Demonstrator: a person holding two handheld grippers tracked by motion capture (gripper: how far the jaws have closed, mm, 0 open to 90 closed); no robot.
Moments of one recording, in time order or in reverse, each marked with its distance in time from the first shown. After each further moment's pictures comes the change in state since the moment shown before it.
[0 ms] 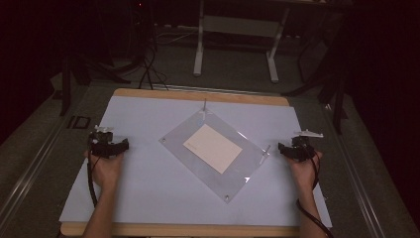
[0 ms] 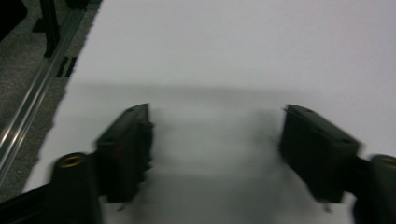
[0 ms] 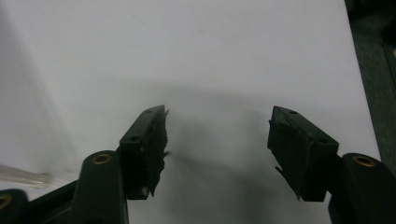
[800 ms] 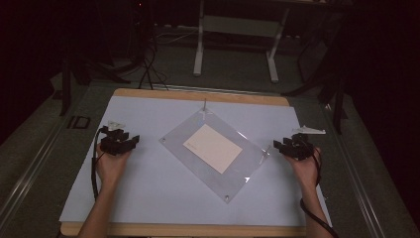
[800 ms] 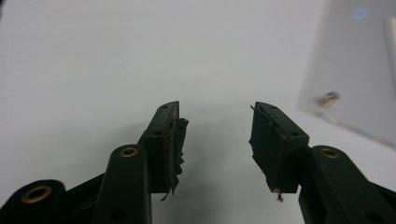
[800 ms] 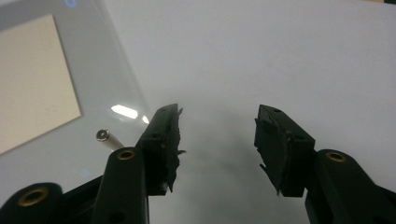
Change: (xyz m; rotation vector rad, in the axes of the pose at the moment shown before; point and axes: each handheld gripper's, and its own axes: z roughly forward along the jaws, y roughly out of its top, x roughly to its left) left arm -0.030 0.021 -0.017 -0.053 -0.355 0.157; right arm 0.013 0.015 -0.027 -0.035 0.203 -0.045
